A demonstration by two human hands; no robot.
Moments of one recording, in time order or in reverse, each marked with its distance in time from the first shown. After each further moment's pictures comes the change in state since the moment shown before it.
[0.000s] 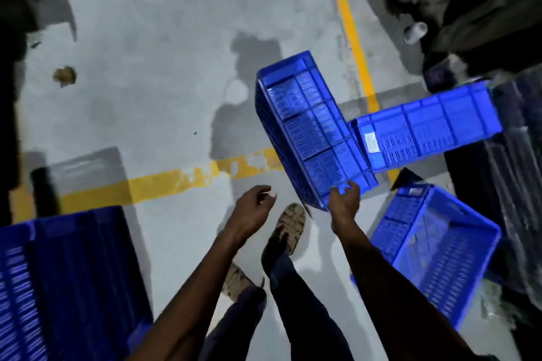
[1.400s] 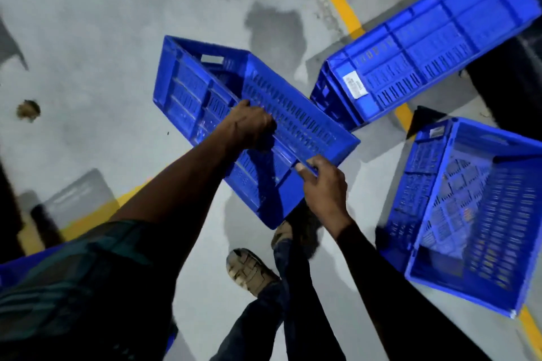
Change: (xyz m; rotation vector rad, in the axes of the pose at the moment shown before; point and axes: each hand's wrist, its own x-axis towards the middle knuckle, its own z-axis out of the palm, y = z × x) left_hand 0.164 0.091 0.082 1.776 -0.284 0.661; right_hand 0.004 0.034 -0.033 -0.207 -0.192 -0.399
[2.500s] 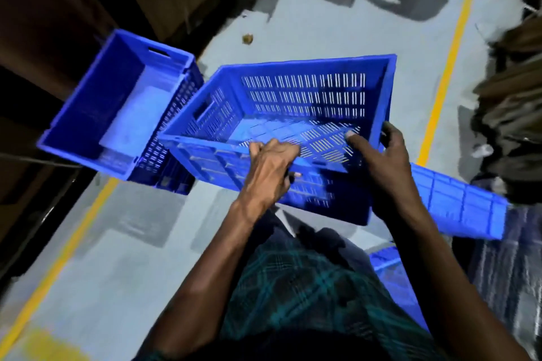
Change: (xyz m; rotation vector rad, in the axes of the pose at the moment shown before) left_hand -0.507 0.262 -0.114 -0.713 0.978 -1.031; right_hand -0.340 -0.275 -0.234 0.113 -0.528 -0.403
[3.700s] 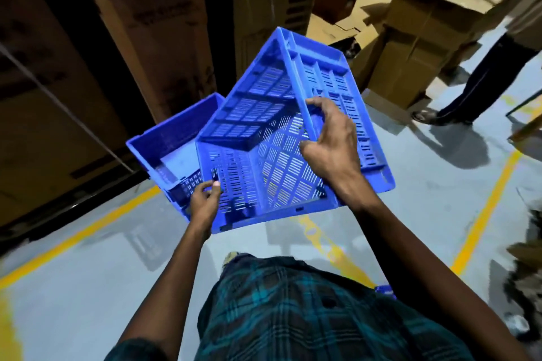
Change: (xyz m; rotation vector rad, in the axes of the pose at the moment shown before) left_hand -0.089 -0.076 -0.035 -0.923 0.781 -1.152; right_hand -0.047 -0.162 0.065 -0.400 -0.287 -0.938
